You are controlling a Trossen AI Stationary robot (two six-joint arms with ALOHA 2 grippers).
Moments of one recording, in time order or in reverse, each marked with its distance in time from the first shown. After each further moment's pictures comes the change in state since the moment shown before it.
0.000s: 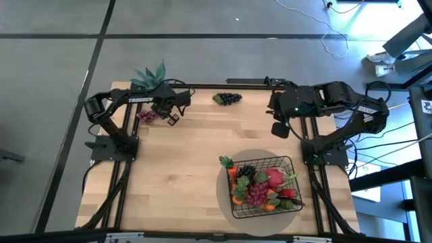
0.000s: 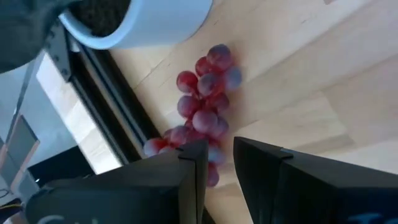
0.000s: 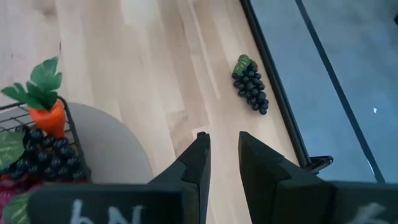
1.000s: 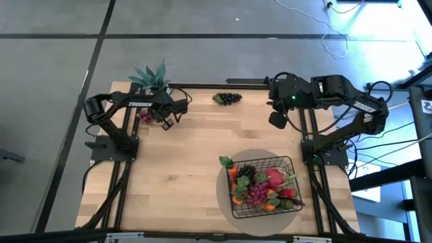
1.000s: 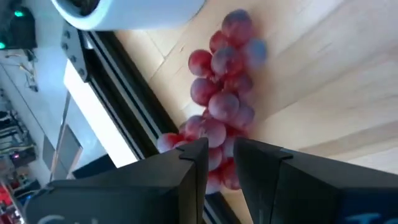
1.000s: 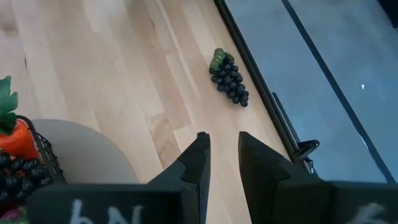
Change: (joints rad) left arm -0.029 -0.013 -0.141 0.045 -0.108 0.044; right arm -0.125 0.000 0.000 0.012 -0.010 0.003
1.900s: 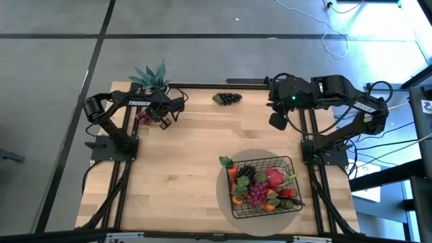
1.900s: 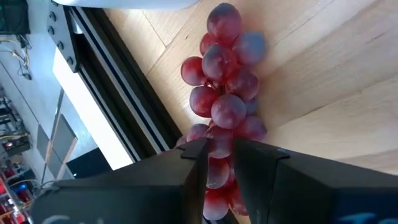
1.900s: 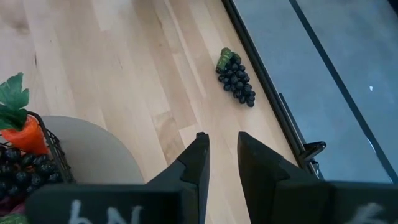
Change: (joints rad) left arm 0.068 0.002 -0.069 0.084 0.003 0.033; right arm 0.000 0.000 0.000 0.000 -0.028 -0.004
